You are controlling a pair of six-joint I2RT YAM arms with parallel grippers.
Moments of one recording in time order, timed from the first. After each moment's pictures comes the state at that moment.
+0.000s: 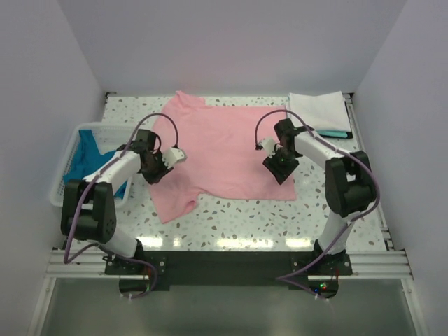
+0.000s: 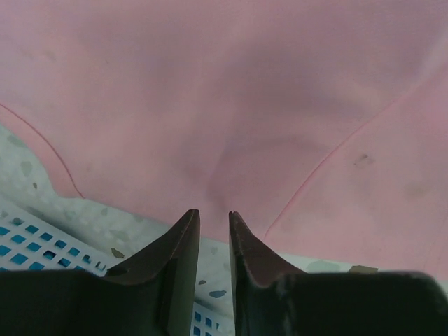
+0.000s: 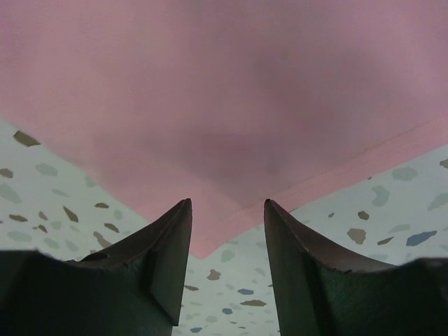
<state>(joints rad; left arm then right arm) -0.12 1.51 0.95 -0.66 0.19 0.85 0.30 1.81 1.29 -0.90 -0.14 -0.53</state>
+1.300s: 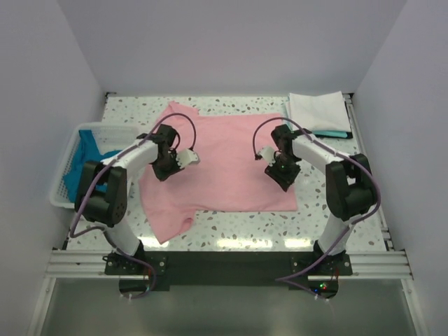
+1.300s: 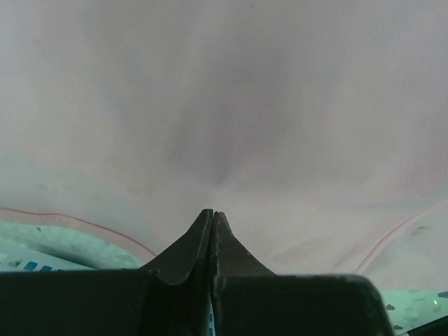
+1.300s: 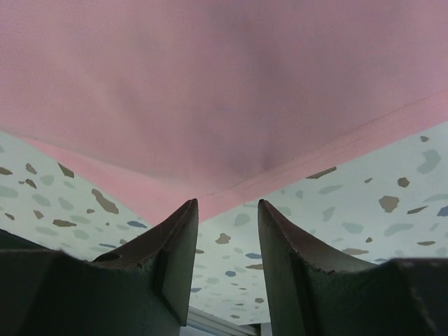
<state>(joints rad) -0.26 1.71 1.13 -0.80 0.06 0.84 0.34 1.80 1.26 -1.00 -0.06 -0.57</state>
